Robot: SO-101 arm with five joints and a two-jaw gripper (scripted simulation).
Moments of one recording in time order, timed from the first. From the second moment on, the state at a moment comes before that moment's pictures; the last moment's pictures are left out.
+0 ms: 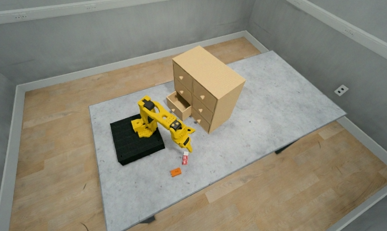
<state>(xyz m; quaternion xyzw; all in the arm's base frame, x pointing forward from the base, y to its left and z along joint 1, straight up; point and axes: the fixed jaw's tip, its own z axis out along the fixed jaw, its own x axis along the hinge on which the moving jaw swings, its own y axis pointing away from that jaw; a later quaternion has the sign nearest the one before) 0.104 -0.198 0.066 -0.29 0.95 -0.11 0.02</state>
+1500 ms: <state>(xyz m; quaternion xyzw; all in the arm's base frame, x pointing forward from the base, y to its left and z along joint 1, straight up) 0.102 -0.203 -0.002 -0.50 0.86 -0.01 0.00</state>
